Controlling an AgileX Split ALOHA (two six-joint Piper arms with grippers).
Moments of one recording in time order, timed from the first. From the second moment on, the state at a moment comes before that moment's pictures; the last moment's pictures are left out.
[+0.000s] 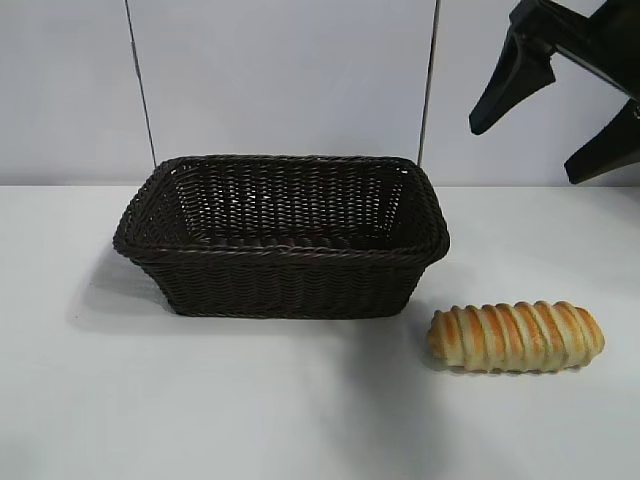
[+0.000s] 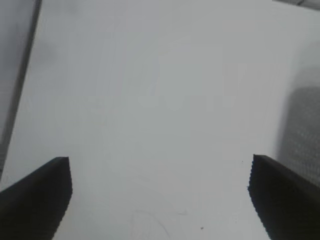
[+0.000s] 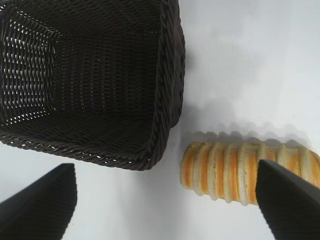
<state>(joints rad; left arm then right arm) 0.30 1.63 -1.93 -0.20 1.26 0.15 0.05 1.54 -1.12 0.55 0.79 -0.26</state>
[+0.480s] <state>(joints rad) 0.16 1.16 -1.94 -0.25 1.28 0.23 0.05 1.54 -1.12 0.55 0.79 -0.28</state>
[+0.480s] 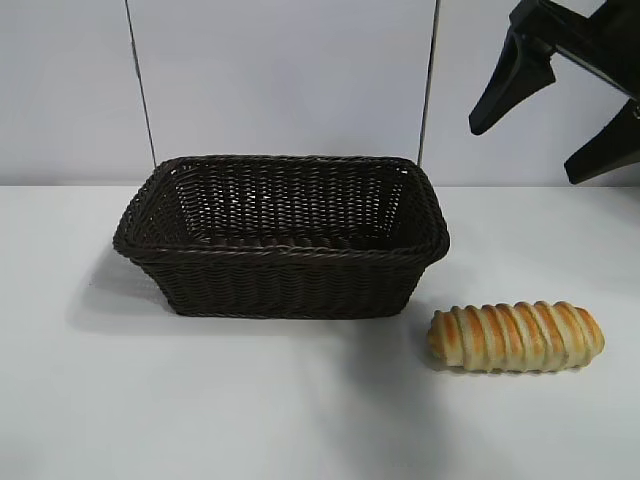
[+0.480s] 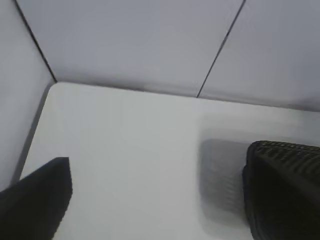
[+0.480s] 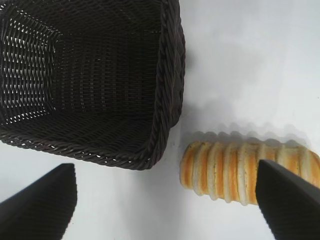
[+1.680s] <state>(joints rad) 0.12 0.12 -0.71 -0.14 1.28 0.23 0.05 1.54 -1.12 0.56 0.79 -0.31</state>
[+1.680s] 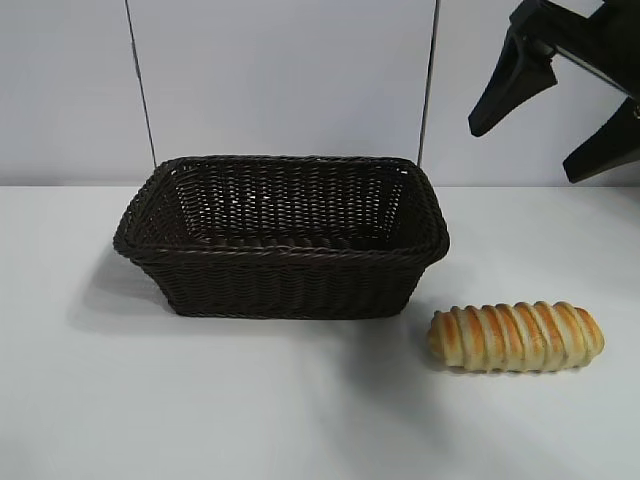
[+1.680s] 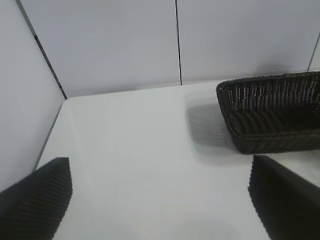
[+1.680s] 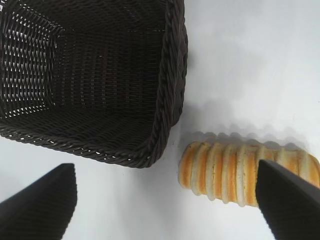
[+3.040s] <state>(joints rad) 0.12 0.11 -0.48 -0.13 1.13 0.15 0.05 1.54 -1.12 0.56 0.79 -0.31</state>
